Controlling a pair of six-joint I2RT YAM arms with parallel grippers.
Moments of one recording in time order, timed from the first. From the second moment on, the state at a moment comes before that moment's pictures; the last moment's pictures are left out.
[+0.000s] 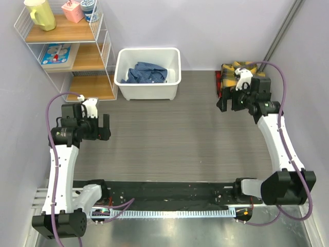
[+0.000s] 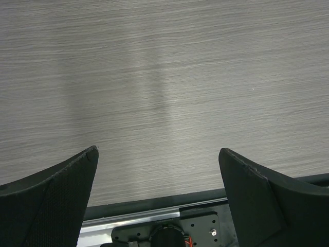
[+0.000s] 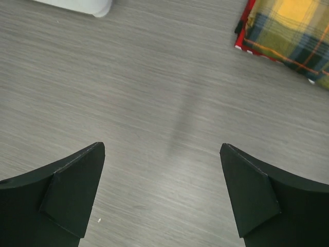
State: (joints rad) left arm 0.07 0.94 1.10 -1.02 0.18 0.12; right arm -0.01 1.23 1.19 -0.59 -0.33 -0.10
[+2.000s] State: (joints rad) left arm 0.13 0.86 1.17 -1.18 0.10 0.19; right arm 0.51 2.76 2.55 0.22 -0.12 -0.15
